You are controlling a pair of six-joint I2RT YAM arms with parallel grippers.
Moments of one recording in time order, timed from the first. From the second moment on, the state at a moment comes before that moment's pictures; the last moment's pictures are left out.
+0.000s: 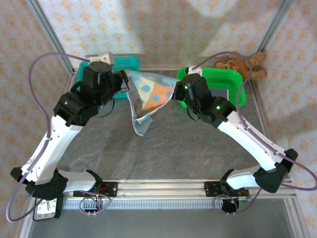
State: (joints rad) left arm -0.55 1.29 1.80 -0.91 -0.32 -0.62; right arm 0.76 1.35 1.50 -0.60 0.40 0.56
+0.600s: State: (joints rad) left arm -0.37 1.43 2.01 -0.96 -0.26 -0.48; right arm 0.69 1.58 1.86 -0.54 0.40 0.42
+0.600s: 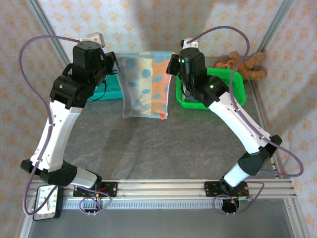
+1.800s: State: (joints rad) left arm -0.31 1.34 1.83 -1.11 -0.05 -0.57; right arm 0.64 1.50 1.82 -0.79 0.21 0.60
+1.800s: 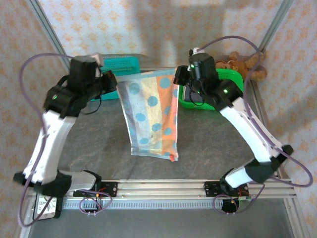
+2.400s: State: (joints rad) left arm -0.16 1.85 1.77 -0.83 0.06 -0.41; right arm 0.46 2.05 1.95 -0.77 0.05 0.56
